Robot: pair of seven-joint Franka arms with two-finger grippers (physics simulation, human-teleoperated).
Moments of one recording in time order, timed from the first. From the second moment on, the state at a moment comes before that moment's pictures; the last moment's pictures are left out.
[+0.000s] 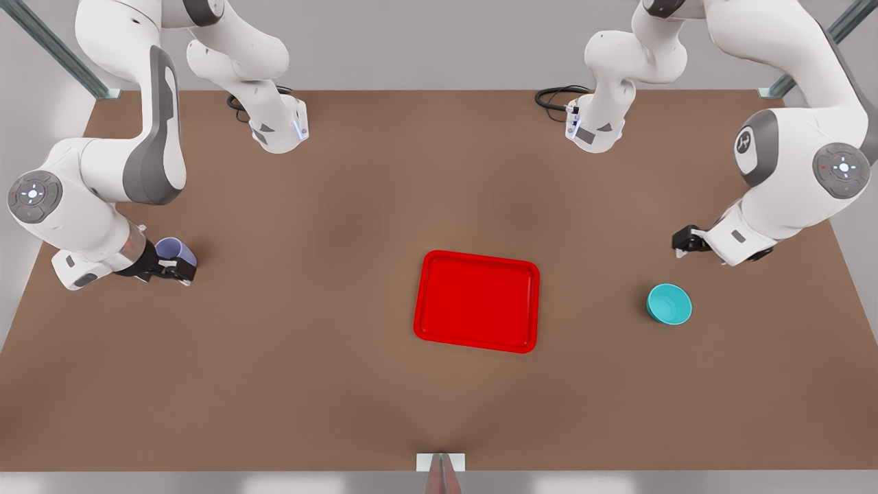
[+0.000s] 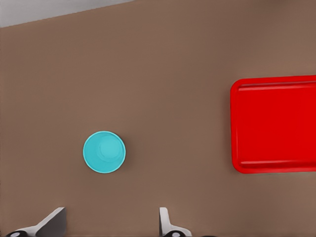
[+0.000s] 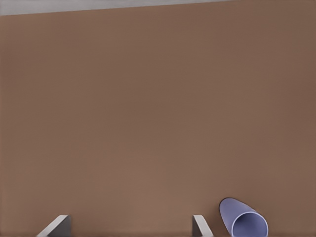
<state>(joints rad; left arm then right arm) -0.25 0.17 0.24 -1.50 0.00 1.62 0.17 0.04 0.21 -0.05 -1.55 -0.03 1.78 0.08</state>
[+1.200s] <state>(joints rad) 0.09 0.77 0.25 -1.56 -0.36 1.98 0.71 0.04 0.21 -0.04 -1.55 -0.03 1.79 0.08</state>
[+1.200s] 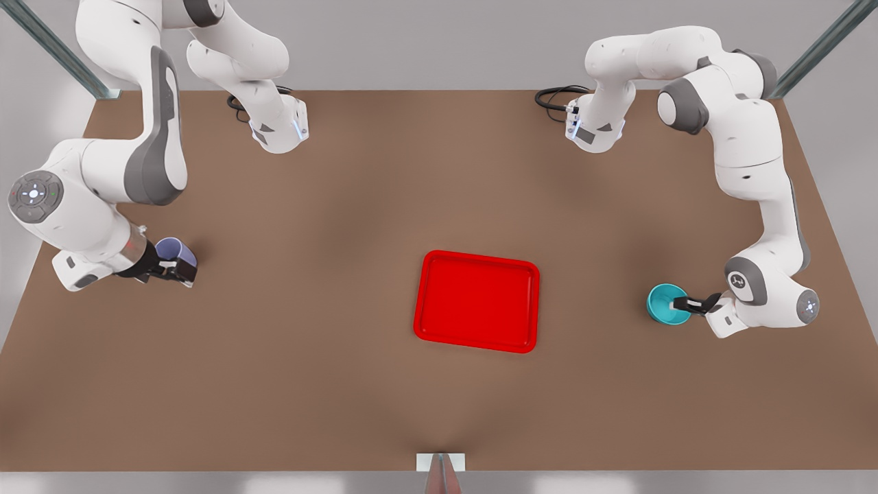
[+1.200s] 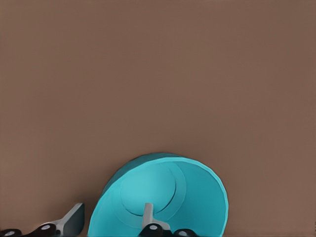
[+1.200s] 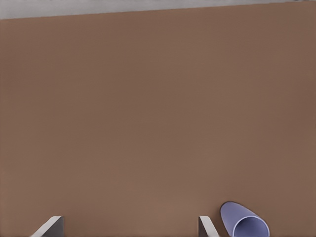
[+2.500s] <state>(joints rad) -0.54 0.69 0.17 -1.55 -0.43 2.01 -0.03 0.04 0.21 -0.04 -1.55 -0.03 1.77 0.08</state>
